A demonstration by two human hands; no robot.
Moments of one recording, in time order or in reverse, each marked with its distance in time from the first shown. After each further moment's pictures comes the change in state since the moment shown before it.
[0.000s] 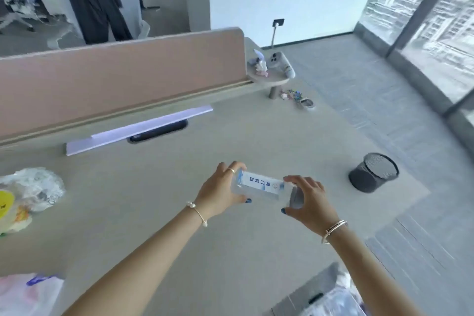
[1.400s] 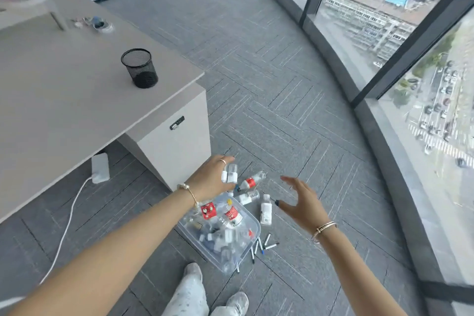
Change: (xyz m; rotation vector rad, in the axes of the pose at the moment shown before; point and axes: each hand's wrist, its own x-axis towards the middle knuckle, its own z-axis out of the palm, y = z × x) left_hand -0.190 0.382 0.430 0.187 -0.481 0.321; right_hand -0.492 0.388 -0.195 0.101 0.106 0.522
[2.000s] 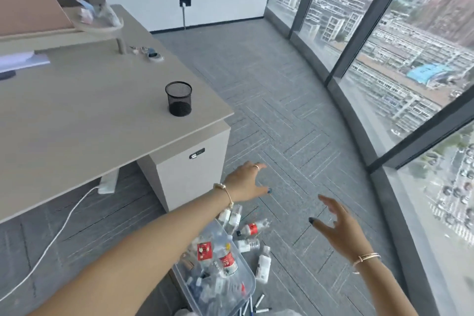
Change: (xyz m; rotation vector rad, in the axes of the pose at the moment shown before) left_hand 0.068 0.025 -0.046 -0.065 0.138 0.010; right_hand 0.057 -0.005 -0.068 -0.048 0.079 -0.075
